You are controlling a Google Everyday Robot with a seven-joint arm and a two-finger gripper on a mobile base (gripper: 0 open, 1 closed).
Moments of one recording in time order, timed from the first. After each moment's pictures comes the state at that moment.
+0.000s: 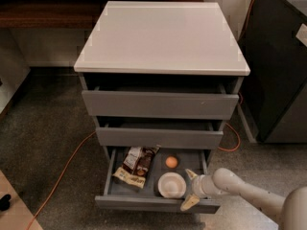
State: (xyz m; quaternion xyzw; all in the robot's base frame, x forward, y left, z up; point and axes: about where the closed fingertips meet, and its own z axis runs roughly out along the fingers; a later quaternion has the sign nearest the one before) arm 0.545 -0.175 0.237 -0.59 0.74 0.16 0.29
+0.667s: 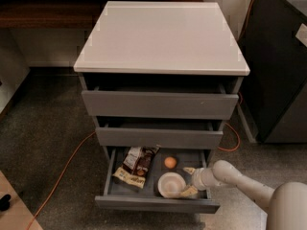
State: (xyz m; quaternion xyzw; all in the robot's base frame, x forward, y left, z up) arm 0.584 -0.180 0.232 -0.57 0.75 0.17 0.29
